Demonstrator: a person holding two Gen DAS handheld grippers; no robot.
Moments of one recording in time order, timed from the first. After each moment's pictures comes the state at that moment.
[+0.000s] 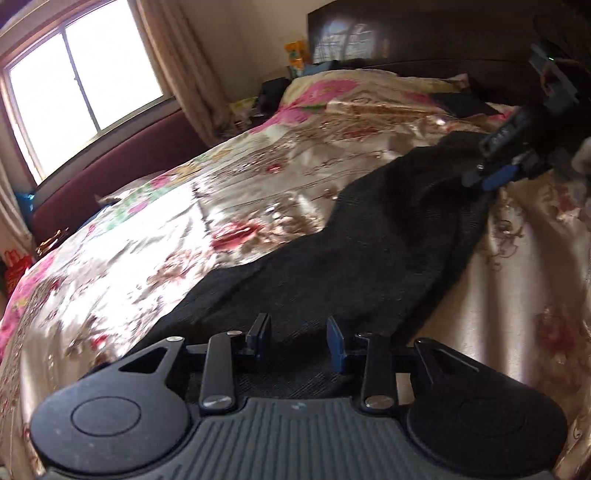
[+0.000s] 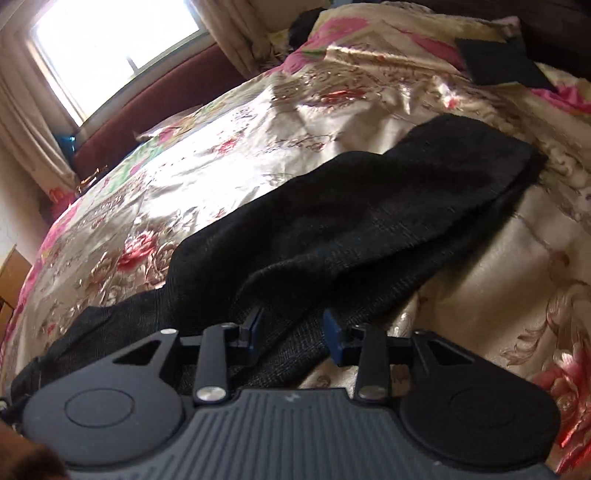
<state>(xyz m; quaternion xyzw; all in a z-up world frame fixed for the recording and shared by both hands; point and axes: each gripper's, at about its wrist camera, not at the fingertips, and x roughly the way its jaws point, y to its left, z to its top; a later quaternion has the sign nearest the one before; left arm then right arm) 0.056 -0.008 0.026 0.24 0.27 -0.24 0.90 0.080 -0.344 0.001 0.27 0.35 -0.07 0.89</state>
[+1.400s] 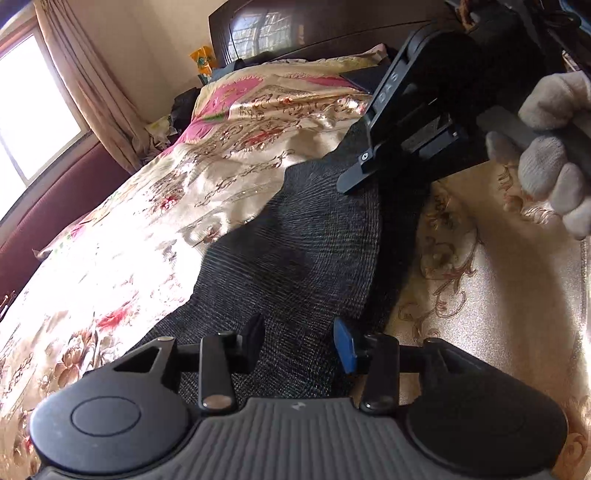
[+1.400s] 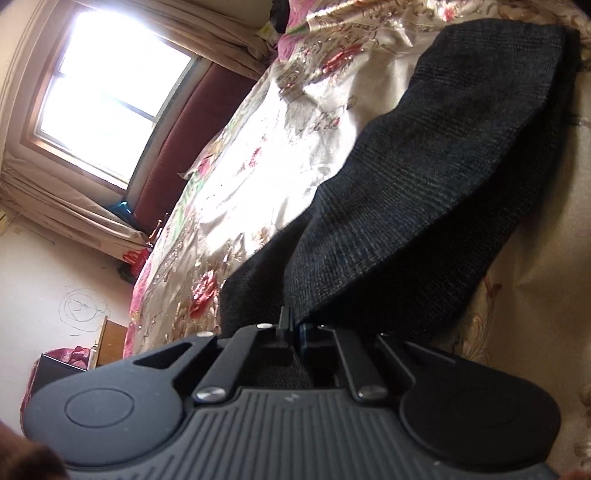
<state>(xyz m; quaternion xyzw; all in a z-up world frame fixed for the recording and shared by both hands) 0.079 -0.126 0.005 0.30 0.26 -0.32 0.86 0.098 -0.388 -0.025 0.46 0.31 0.03 0.83</state>
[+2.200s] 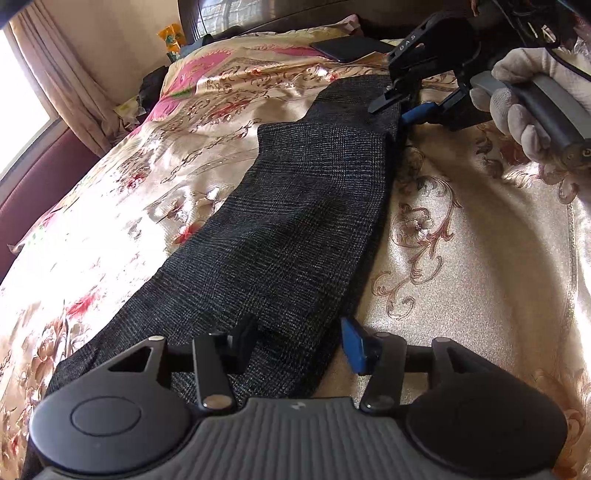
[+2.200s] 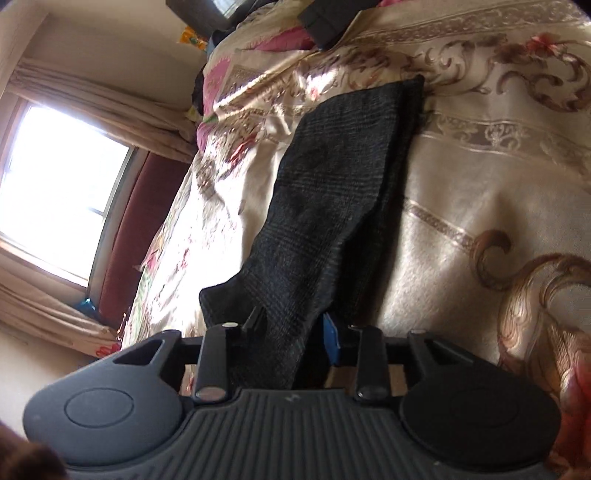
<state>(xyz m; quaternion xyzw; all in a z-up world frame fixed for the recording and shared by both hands) 0.086 -0.138 -0.015 0.32 0.31 -0.35 0.82 0.074 -0.464 -0.059 0.53 0.24 -0.12 0.80</state>
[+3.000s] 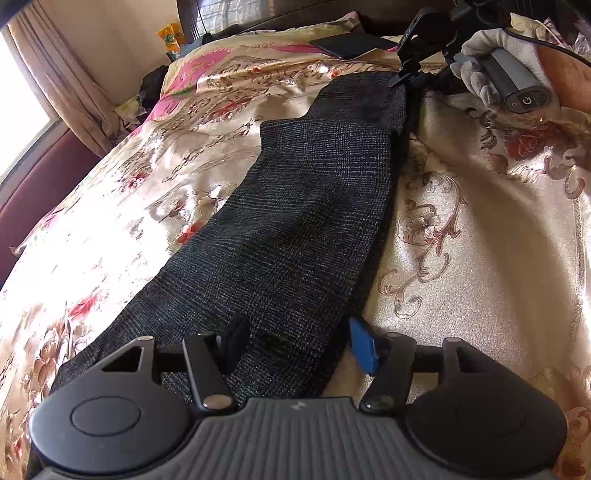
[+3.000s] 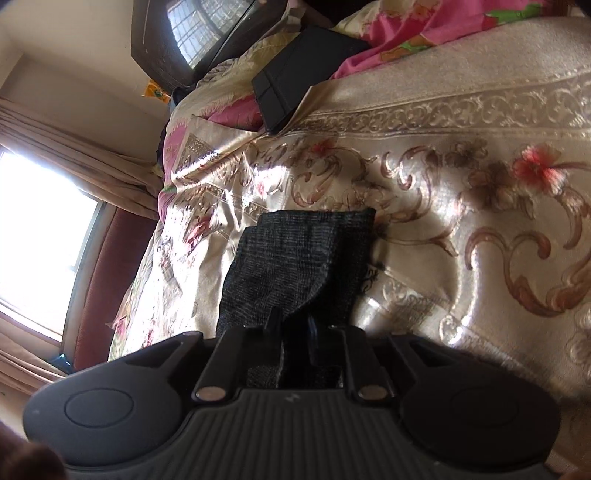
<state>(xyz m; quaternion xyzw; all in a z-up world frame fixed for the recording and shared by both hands) 0.087 -0.138 -0.017 0.33 0.31 -0.34 0.82 0.087 -0.537 -0.058 0.52 0.21 -0.20 0.81</state>
